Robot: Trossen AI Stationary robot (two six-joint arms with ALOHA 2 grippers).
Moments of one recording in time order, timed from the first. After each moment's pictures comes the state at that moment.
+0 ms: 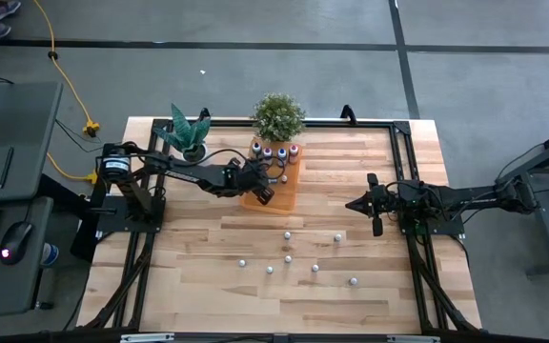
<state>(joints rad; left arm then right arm) 0.11 1.72 0.96 -0.19 -0.48 -0.57 0.00 0.29 0.01 0.03 0.00 0.13</state>
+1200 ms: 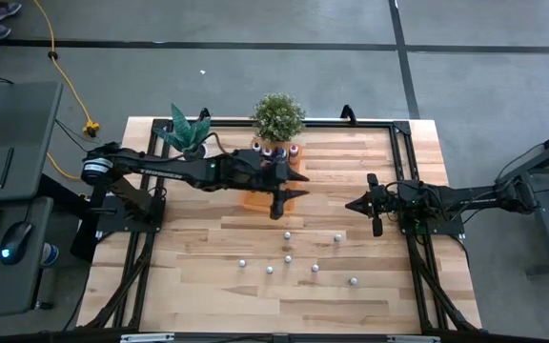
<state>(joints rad) 0.00 1.57 1.25 0.14 -0.01 0.03 0.00 0.29 0.01 0.03 0.00 0.13</state>
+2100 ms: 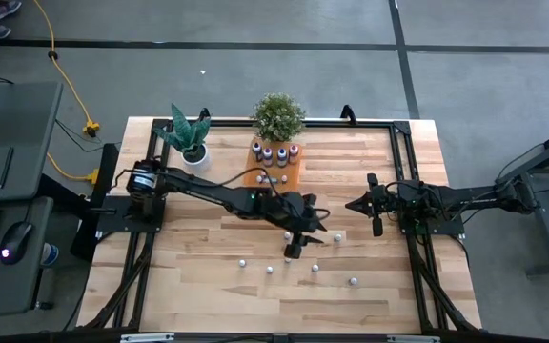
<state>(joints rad) -0.13 1.95 1.49 0.02 0.13 0.12 0.00 0.29 0.01 0.03 0.00 0.13</state>
